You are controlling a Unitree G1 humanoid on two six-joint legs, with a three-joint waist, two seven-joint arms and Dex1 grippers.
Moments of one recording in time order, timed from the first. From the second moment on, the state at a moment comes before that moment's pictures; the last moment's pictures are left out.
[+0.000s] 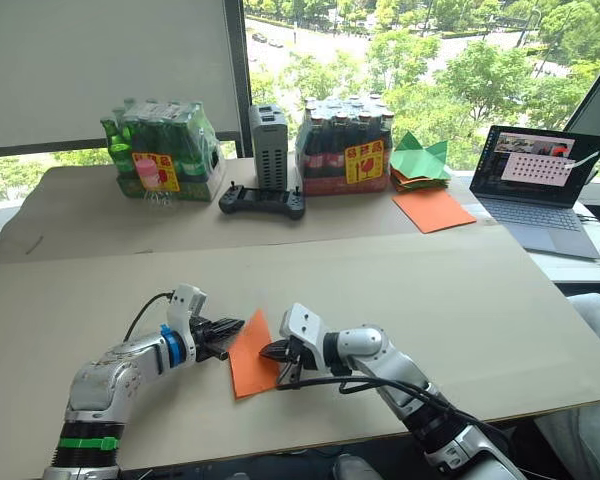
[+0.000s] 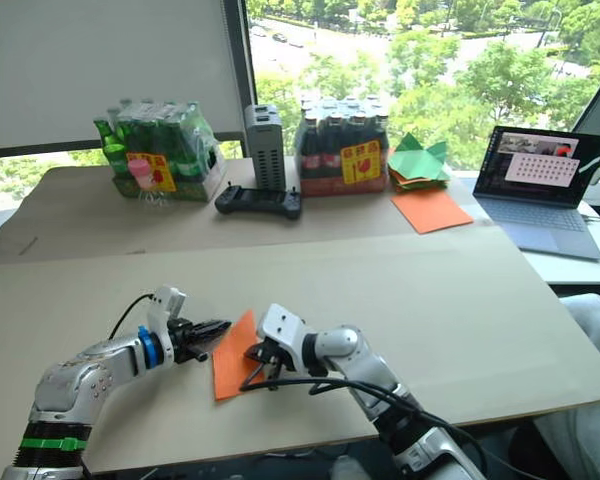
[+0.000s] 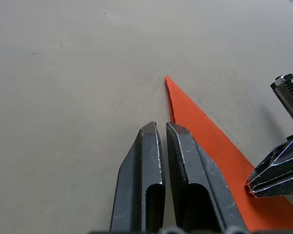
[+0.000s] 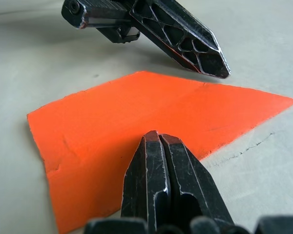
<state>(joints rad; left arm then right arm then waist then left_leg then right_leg) -0.23 0.50 0.16 -0.05 -0.58 0.86 -0.68 -0.47 -0.22 0.49 0.07 0.02 0.38 0.85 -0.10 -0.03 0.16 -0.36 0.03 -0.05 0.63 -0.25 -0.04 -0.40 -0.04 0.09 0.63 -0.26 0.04</state>
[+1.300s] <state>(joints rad) -0.11 0.63 0.15 -0.16 -0.70 0.93 -0.77 -0.47 -0.22 0.49 0.07 0.02 0.37 0.85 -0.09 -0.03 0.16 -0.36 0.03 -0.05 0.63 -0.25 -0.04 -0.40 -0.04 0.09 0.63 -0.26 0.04</state>
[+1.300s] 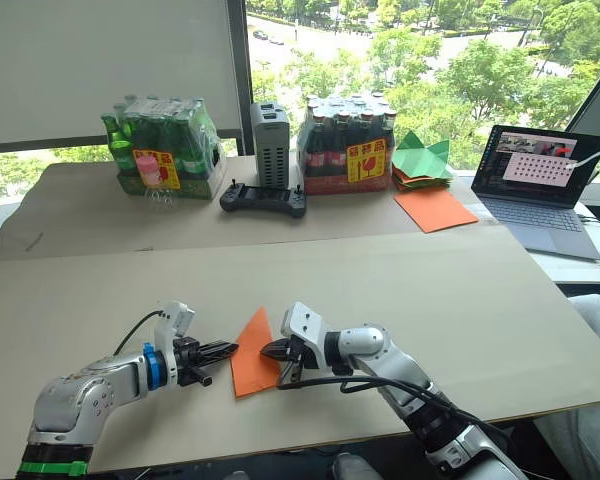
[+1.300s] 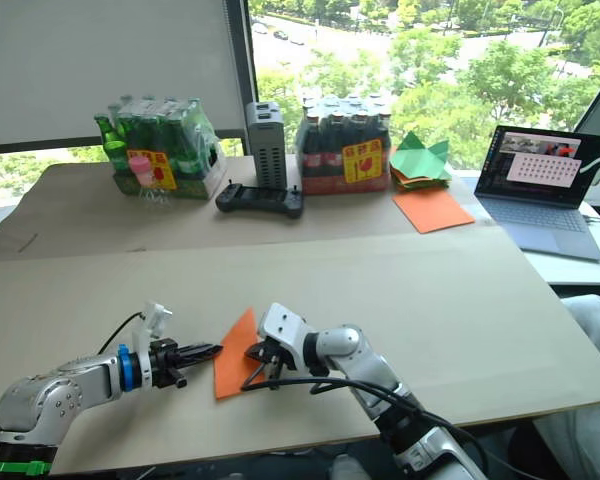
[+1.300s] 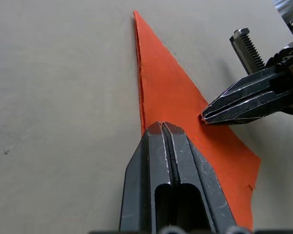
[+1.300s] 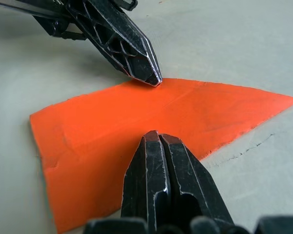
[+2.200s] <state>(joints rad) -0.32 0.49 0.00 -0.02 -0.54 0.81 -0.70 -0.47 -0.23 0.48 0.07 0.02 0.37 0.85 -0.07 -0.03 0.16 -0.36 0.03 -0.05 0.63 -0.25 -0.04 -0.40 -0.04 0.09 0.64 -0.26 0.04</state>
